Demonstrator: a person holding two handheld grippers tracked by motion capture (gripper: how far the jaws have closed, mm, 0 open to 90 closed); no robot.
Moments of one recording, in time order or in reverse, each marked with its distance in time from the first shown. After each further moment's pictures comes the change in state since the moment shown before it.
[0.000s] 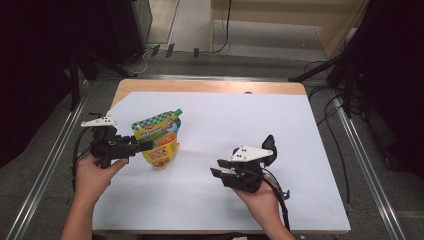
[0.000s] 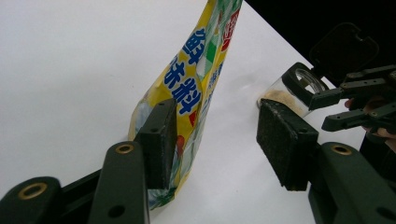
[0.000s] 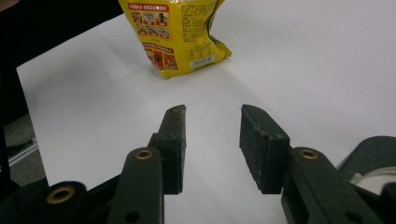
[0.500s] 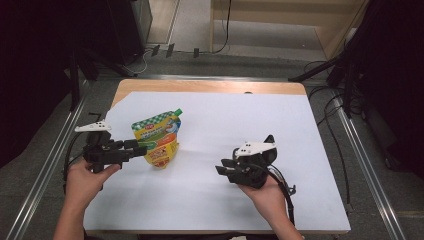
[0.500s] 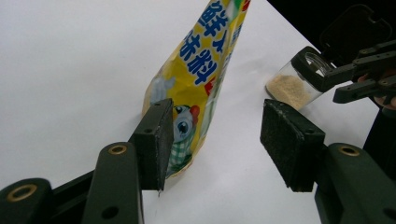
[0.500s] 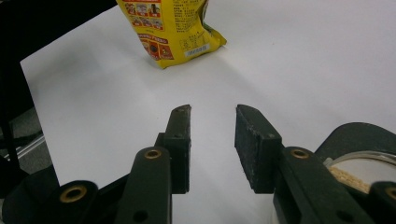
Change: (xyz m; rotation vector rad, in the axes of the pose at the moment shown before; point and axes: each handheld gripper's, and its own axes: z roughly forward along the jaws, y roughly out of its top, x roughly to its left) left arm 0.008 -0.013 -0.011 0.035 0.031 -0.001; right arm -0.012 0.007 -0.007 0.062 0.020 0.021
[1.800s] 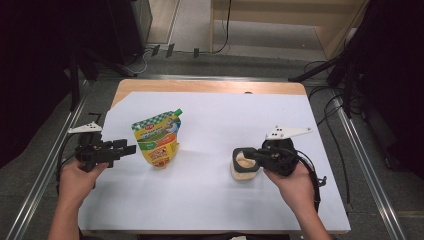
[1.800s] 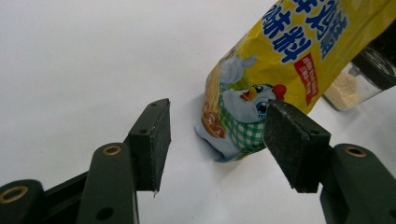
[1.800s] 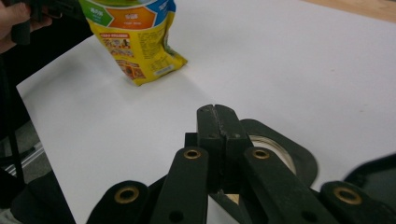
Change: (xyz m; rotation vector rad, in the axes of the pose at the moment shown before) left arm 0.041 -0.016 -0.001 0.005 0.093 -0.036; right arm -0.032 0.020 -0.067 -0.033 -0.064 0.060
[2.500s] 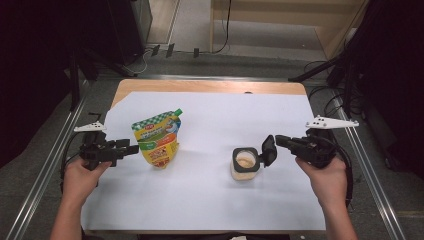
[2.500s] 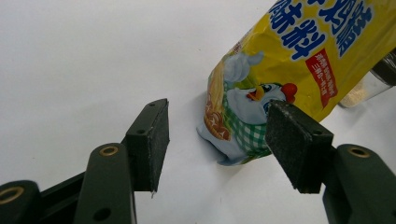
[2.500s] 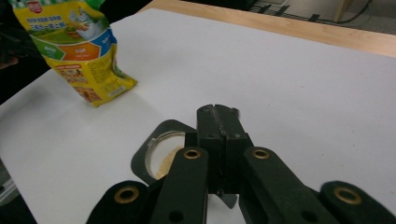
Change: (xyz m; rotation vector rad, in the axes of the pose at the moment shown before) left arm 0.002 0.001 0.010 0.019 -0.004 0.011; right arm -0.044 -0.001 -0.058 -0.078 -0.119 0.091
